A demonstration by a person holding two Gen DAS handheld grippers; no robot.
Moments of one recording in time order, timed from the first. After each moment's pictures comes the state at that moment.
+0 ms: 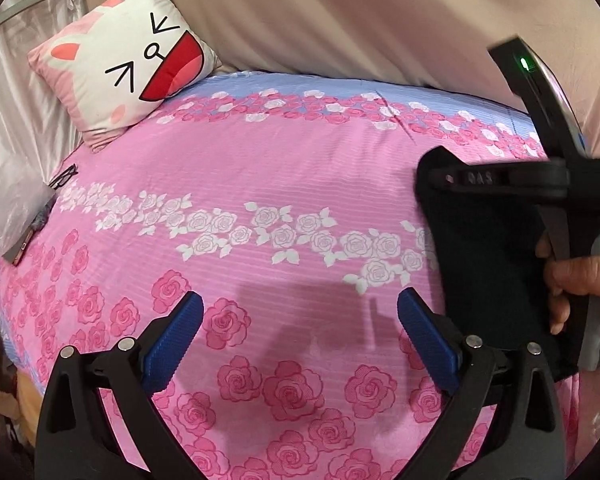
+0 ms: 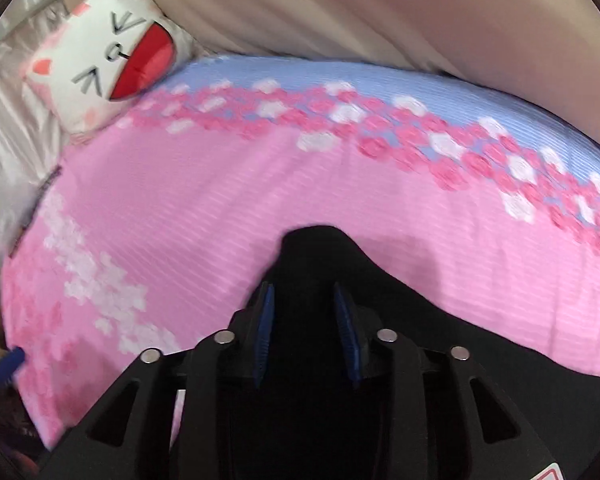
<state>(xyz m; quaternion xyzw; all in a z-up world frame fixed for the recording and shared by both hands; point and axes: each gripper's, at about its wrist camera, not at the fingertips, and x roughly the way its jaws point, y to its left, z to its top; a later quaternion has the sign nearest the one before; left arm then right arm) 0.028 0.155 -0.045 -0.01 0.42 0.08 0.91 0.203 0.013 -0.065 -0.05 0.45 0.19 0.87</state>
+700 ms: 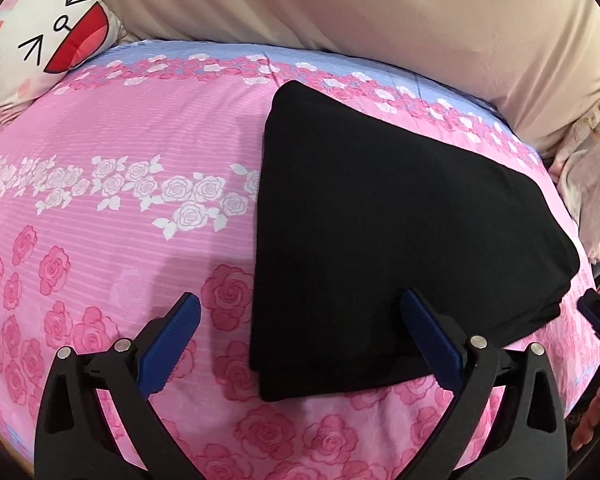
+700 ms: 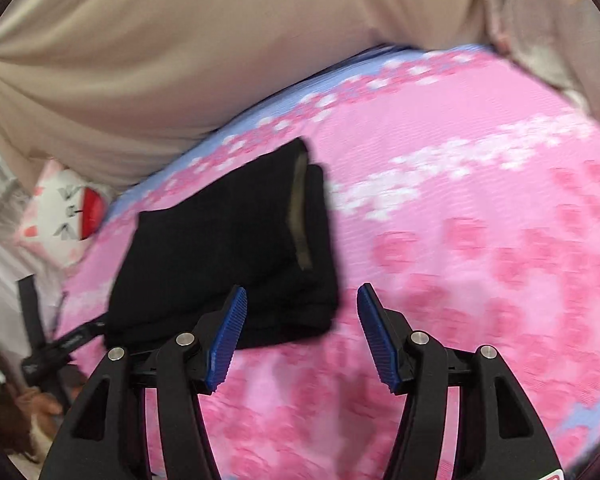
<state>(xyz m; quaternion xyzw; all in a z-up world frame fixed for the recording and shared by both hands) 0.024 0.072 -0.073 -0.07 0.45 -0.07 0.89 -0.037 -0.283 -0.070 0.21 0.36 0.06 0.91</state>
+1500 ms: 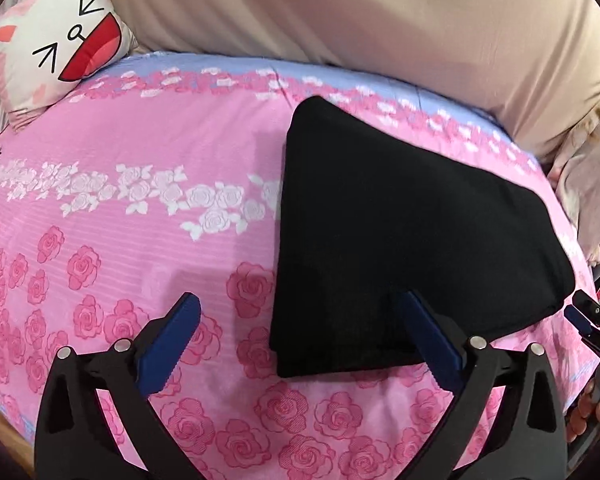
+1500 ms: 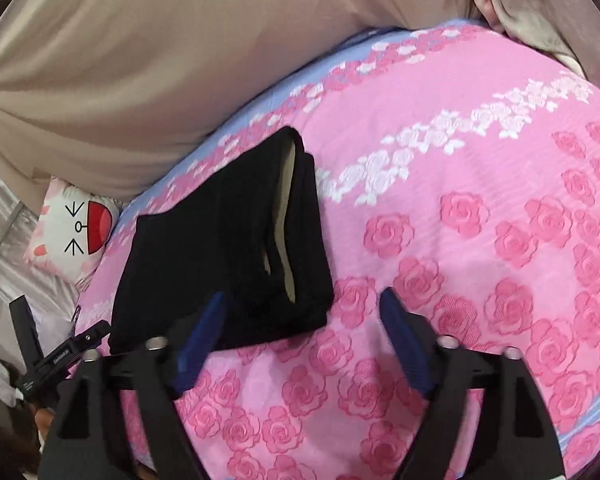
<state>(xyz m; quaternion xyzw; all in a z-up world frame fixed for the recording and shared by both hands) 0.004 0.082 -0.053 -0.06 0.43 -0.06 0.90 -0.049 -0.303 -0.081 0.27 0.36 0.04 0.89</state>
